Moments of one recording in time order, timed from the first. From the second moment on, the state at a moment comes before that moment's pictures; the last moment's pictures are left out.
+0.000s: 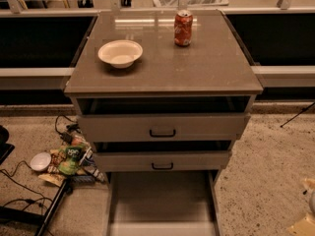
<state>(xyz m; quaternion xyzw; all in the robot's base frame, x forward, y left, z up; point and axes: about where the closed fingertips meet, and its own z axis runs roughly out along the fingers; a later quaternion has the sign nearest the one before) 0.335 -0.367 0.664 -0.47 0.87 -0.03 0.16</state>
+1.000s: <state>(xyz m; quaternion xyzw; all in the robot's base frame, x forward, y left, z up) 0.338 -0.362 0.674 -0.48 0.86 -0.05 0.16</state>
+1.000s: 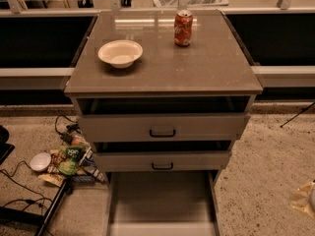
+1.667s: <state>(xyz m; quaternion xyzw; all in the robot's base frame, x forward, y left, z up) 0.323 -0.337 0.561 -0.49 0.86 -0.02 0.12</state>
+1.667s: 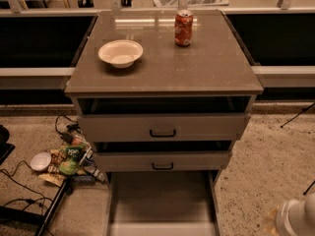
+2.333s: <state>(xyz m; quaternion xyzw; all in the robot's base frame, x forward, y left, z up) 0.279 -0.346 0.400 -0.44 0.89 0.06 0.12</state>
